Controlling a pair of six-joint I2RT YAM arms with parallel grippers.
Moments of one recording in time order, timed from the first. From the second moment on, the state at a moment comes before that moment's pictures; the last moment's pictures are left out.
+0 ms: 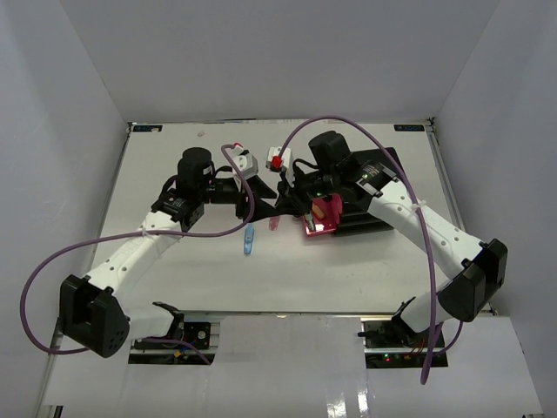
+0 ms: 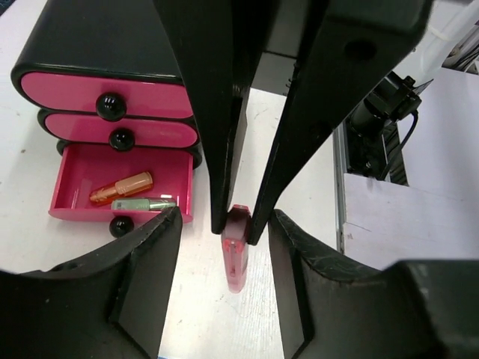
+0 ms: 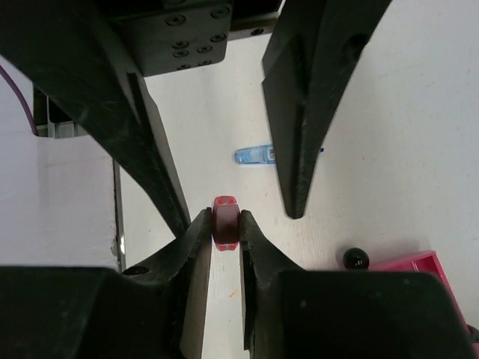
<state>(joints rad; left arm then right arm) -0.45 1.25 1.02 -0.07 1.01 0.15 0.77 1.48 1.49 -0.66 -0.63 -0.38</state>
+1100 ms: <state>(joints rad) -0.44 1.06 0.74 -0.03 0.20 -0.01 0.74 1.62 1.40 -0.65 0.01 -0.19</state>
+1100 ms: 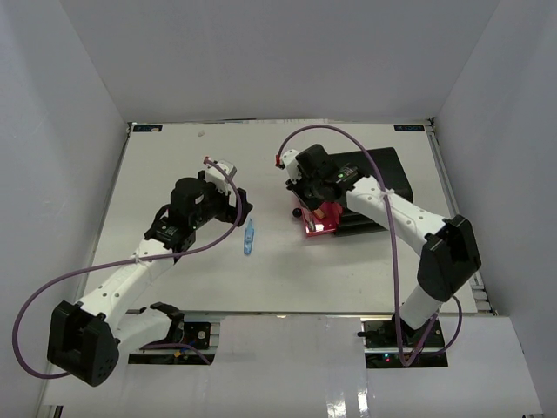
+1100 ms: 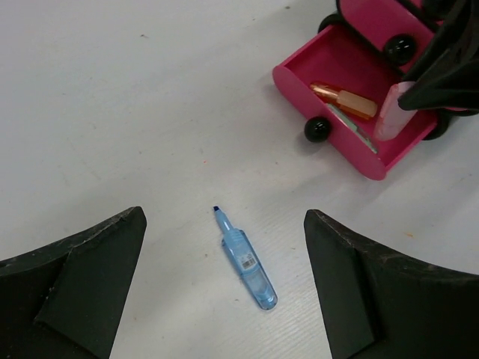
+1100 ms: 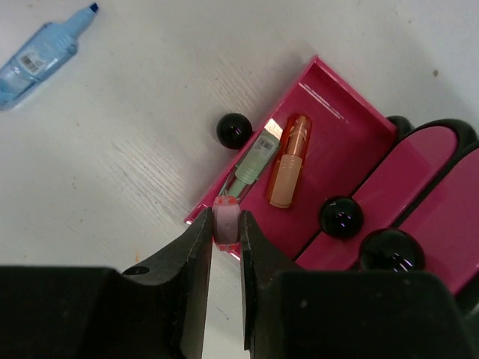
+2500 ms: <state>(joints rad) -0.44 1.11 0.74 -0.15 -0.05 -0.25 0.67 1.34 1.36 -0.55 0.03 -0.06</state>
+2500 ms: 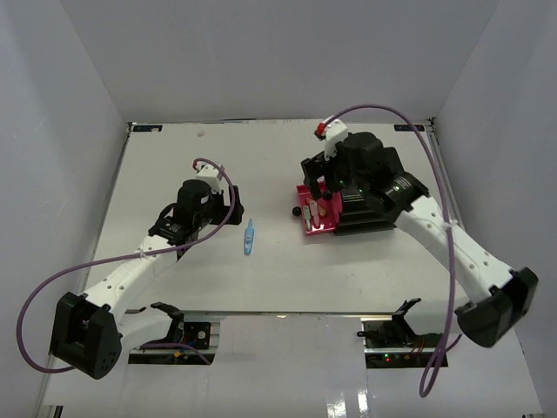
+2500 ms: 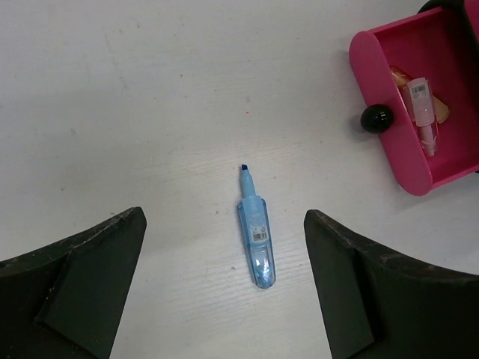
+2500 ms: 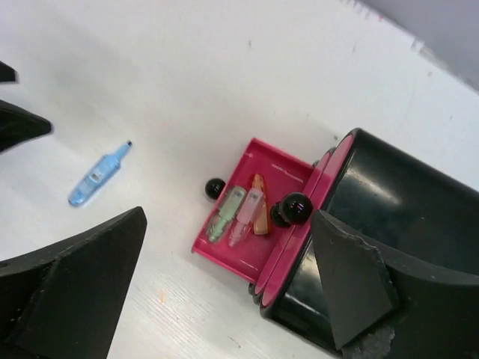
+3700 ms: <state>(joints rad) -0.66 1.45 0.82 -0.31 -0.28 -0.58 0.67 0.69 0.69 -0.23 0.11 -0.01</state>
